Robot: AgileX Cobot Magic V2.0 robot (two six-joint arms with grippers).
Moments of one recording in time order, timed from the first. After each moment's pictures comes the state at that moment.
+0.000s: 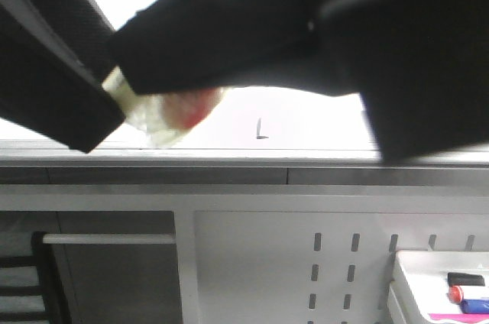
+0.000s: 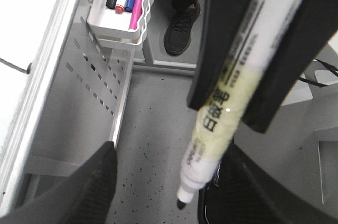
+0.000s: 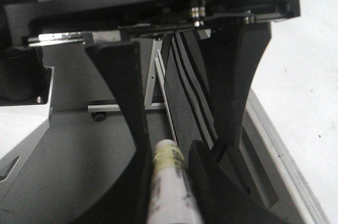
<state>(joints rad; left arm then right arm) -0.63 1.16 -0.87 -0.67 0.90 1.17 0.89 1.10 -0.59 1.76 0.29 -2.16</state>
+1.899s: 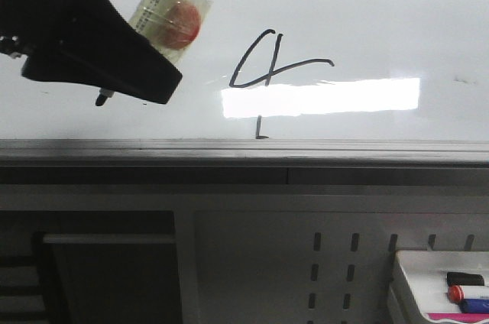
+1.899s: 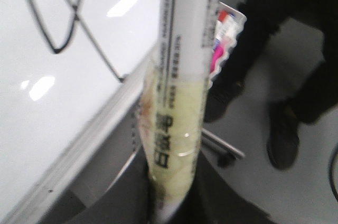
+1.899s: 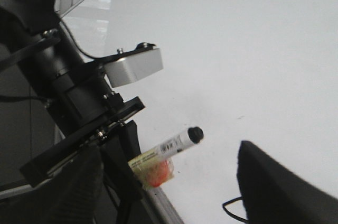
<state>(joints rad) -0.57 1.21 -0.70 -1.15 0.47 1.25 0.89 0.78 -0.62 1.83 -0.04 -2.13</state>
